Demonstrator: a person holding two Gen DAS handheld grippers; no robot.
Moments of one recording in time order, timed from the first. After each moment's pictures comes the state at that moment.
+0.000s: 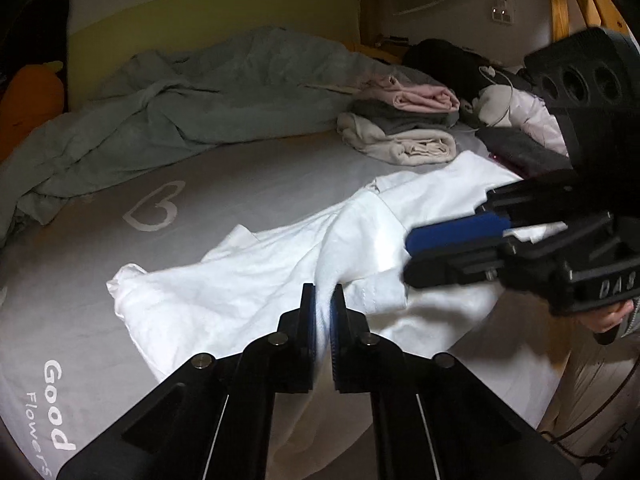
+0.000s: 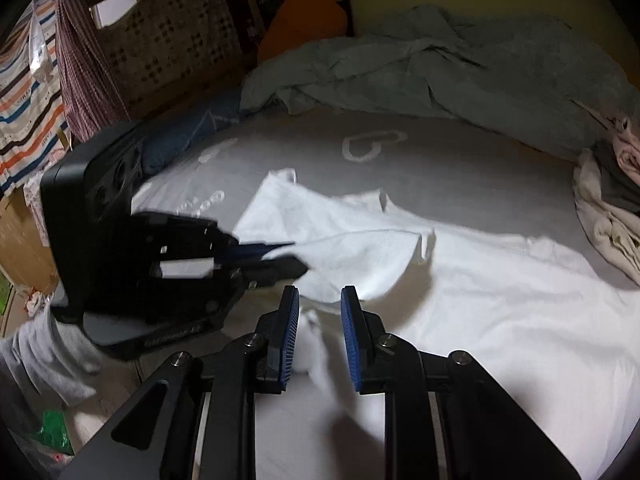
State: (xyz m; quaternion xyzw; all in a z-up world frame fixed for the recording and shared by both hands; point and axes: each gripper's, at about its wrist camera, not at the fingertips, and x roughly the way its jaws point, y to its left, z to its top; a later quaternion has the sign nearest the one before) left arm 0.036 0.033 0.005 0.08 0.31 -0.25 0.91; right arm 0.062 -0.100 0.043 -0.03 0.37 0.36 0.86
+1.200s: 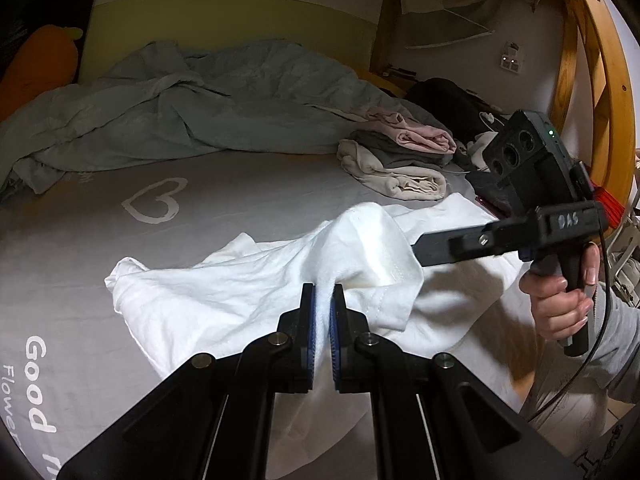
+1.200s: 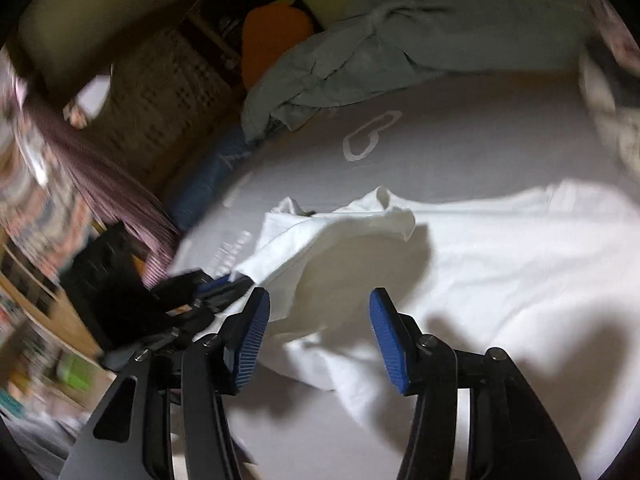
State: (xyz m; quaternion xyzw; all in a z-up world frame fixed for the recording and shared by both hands) left arm 0.034 0.063 0.017 0.00 0.31 -0.28 0.91; right arm 0.116 -0.153 0.018 0.19 0.44 0.40 0.78
